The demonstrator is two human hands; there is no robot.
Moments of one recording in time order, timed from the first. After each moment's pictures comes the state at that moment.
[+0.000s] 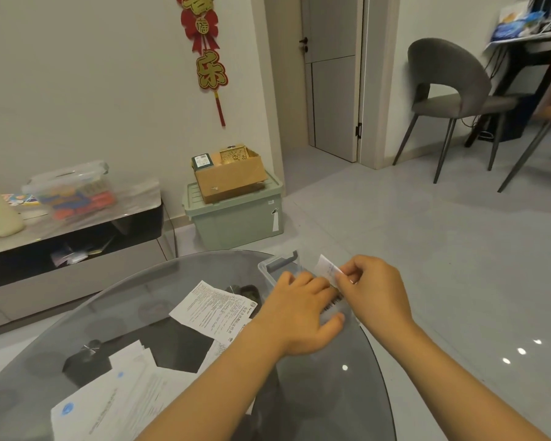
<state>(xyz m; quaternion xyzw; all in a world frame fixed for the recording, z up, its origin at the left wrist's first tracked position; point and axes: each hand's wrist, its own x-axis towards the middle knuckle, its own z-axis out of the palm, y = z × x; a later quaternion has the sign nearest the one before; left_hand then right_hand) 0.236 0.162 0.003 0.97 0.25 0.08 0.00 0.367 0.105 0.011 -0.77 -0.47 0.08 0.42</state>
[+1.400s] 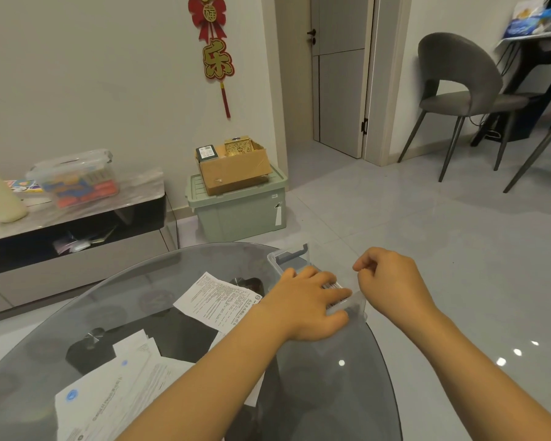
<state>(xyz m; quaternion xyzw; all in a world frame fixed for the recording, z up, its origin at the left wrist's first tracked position) 0.237 0.170 0.014 0.96 0.26 -0.05 0.03 0.378 0.103 0.024 -0.79 -0.48 0.12 0.37</state>
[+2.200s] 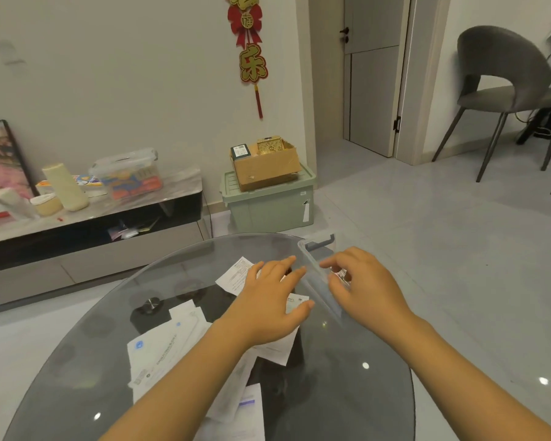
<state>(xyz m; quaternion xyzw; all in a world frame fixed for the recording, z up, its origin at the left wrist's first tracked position) 0.143 0.143 0.016 0.91 0.40 0.06 0.05 0.318 0.086 0.022 -0.66 -0.66 0.06 0.35</state>
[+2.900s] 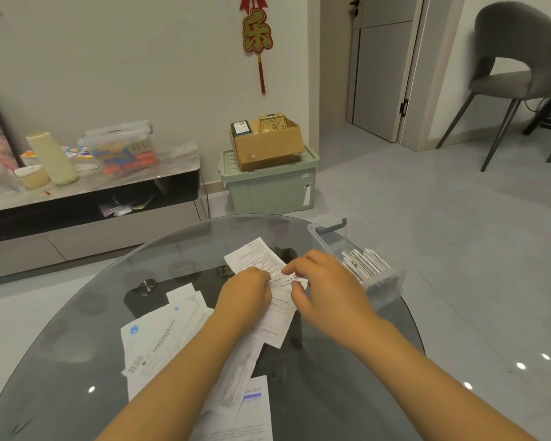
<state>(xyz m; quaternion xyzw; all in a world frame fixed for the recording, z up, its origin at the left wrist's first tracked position) 0.122 0.188 -0.034 0.83 0.55 0.07 0.05 0.259 0.102 0.008 -0.63 -0.72 0.08 0.29</state>
